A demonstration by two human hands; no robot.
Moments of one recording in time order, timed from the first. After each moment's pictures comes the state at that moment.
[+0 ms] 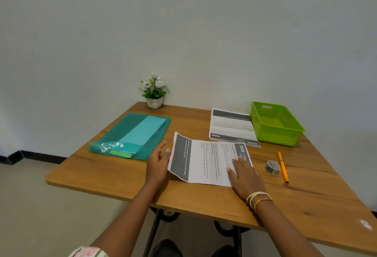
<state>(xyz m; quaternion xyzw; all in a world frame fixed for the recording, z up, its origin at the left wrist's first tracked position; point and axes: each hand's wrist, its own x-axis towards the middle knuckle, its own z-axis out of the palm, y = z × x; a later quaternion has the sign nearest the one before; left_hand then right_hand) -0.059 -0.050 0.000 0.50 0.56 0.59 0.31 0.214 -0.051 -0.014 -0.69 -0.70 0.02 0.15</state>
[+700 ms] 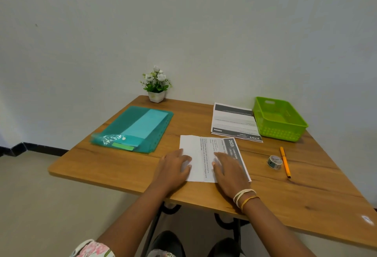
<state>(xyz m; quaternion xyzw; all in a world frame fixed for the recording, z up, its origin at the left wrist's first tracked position) -0.038 -0.068 -0.011 0.74 0.62 0.24 0.04 0.162 -0.076 0.002 -0.62 -0.74 0.10 0.26</state>
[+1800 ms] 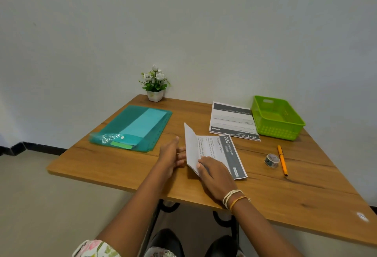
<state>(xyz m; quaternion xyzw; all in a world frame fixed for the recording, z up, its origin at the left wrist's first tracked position) -0.015 -0.060 0.047 0.29 0.58 0.53 0.55 0.139 -0.089 0.001 -0.56 -0.77 0.16 0.27</state>
